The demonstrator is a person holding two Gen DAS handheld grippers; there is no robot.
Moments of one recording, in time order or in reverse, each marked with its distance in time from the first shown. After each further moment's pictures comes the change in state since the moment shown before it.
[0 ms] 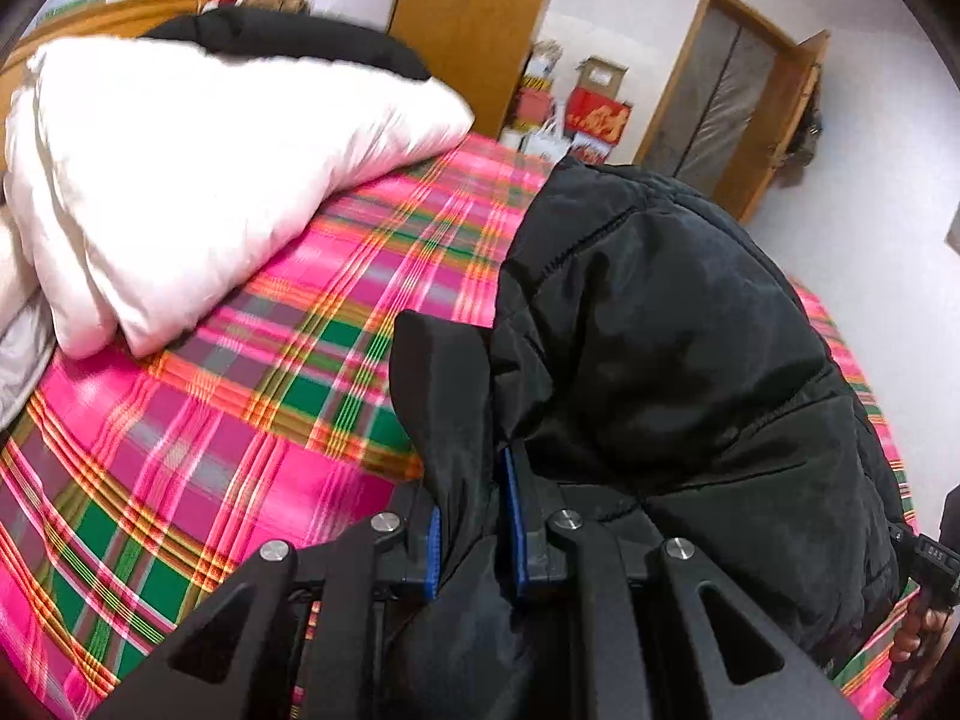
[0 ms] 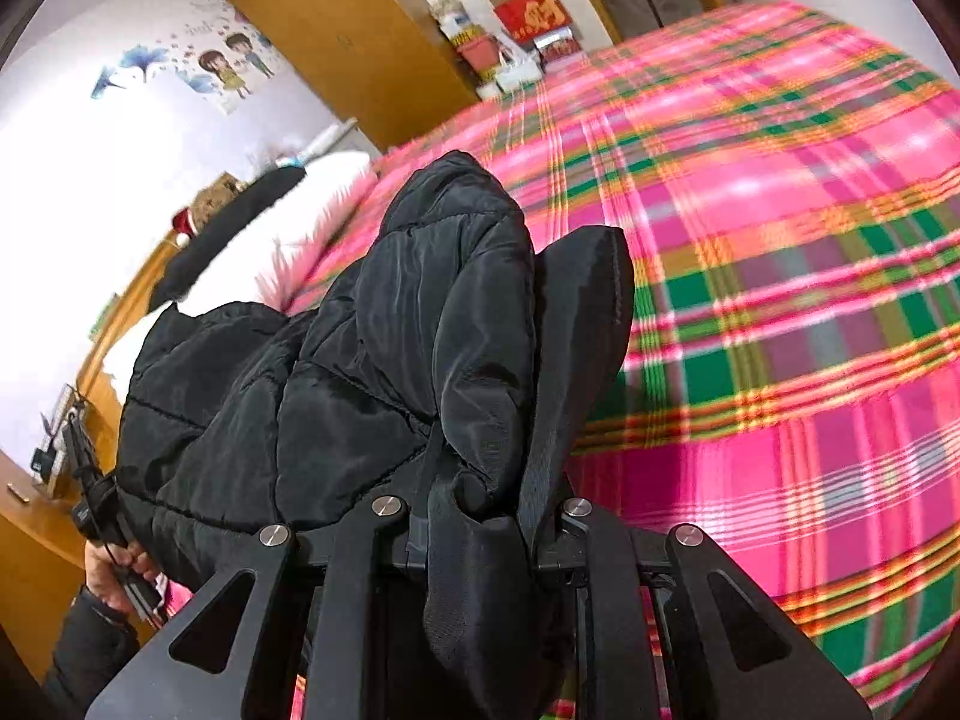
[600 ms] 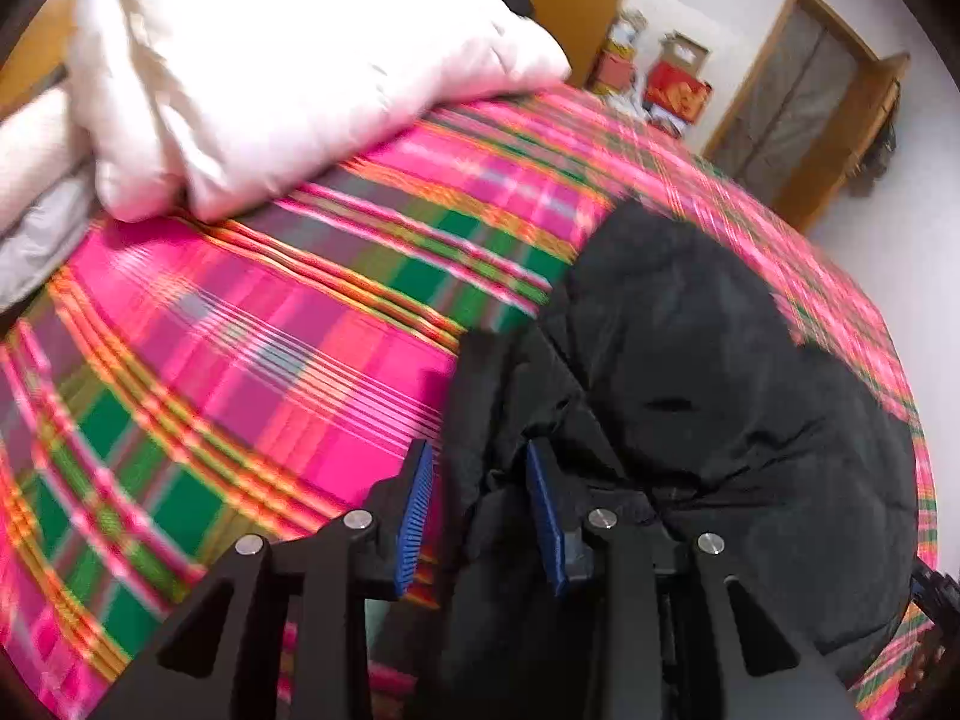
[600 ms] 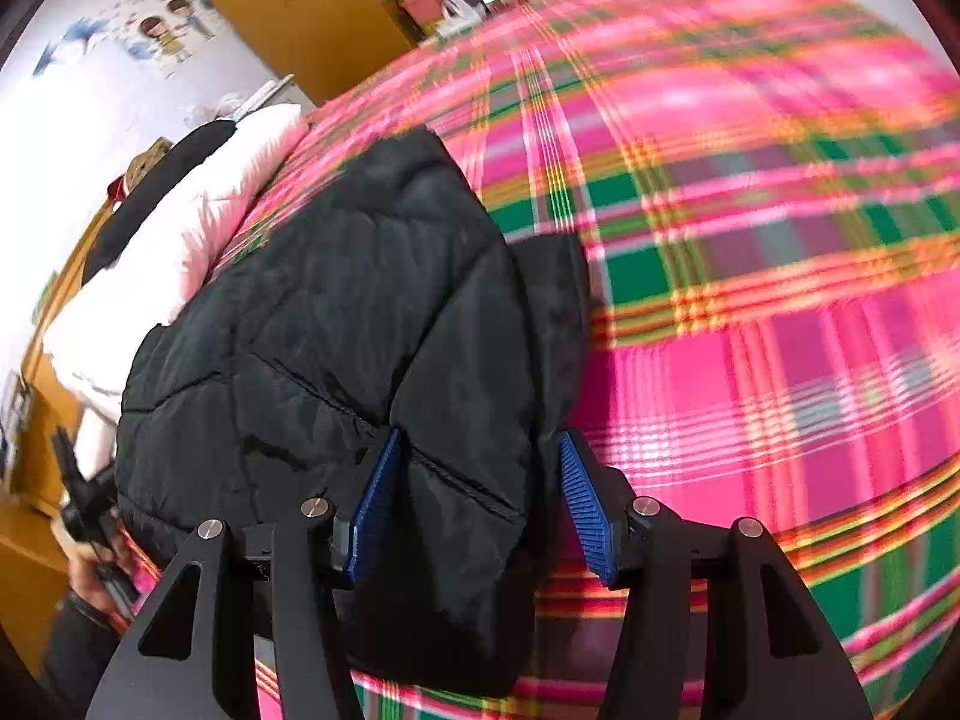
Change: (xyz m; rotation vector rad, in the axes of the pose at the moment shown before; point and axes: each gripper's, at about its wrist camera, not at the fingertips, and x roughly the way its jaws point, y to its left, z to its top) left arm 0.016 0.065 -0.040 -0.143 0.068 0.101; right arm -0.014 -0.014 -0.024 -0.038 0.025 -0.165
